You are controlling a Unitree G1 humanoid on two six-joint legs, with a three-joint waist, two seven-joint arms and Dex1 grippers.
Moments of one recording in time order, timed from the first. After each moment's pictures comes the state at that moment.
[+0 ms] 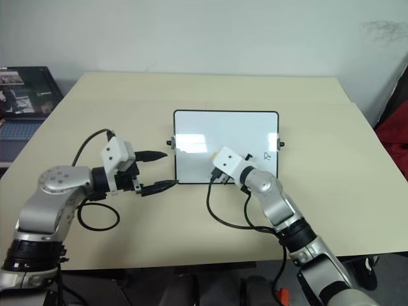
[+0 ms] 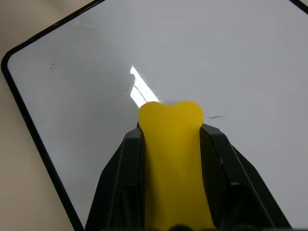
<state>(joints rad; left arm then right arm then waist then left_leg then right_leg) -0.35 0.76 0.07 -0.11 -0.33 0.36 -1.06 -0.59 -0.23 0.41 0.07 -0.23 0.36 0.43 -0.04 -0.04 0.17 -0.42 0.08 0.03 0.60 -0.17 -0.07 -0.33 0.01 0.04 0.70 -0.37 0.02</state>
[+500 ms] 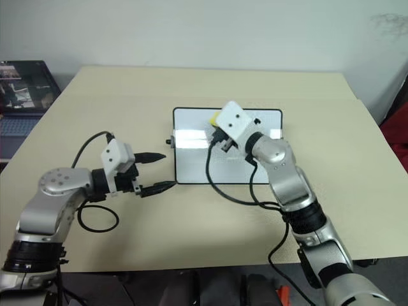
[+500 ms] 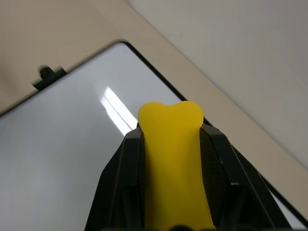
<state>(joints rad) -0.33 0.76 0.07 -0.09 -0.32 0.34 -1.05 -0.77 -0.25 0.27 -0.02 -0.18 0.51 0.46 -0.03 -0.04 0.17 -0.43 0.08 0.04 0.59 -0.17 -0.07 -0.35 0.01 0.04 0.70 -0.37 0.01</state>
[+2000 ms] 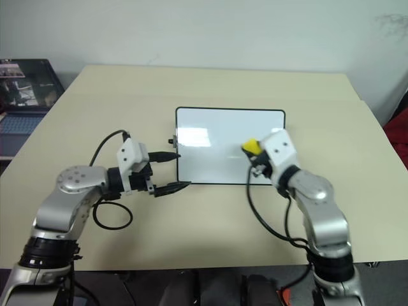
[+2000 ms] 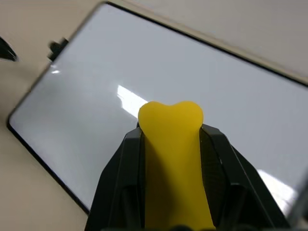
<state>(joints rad) -0.38 0.70 0.00 -0.14 -0.34 0.36 -1.04 -0.26 -0.30 -0.02 -0.61 0.02 0.79 0.52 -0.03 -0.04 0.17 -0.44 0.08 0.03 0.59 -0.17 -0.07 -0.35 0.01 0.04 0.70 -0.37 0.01</state>
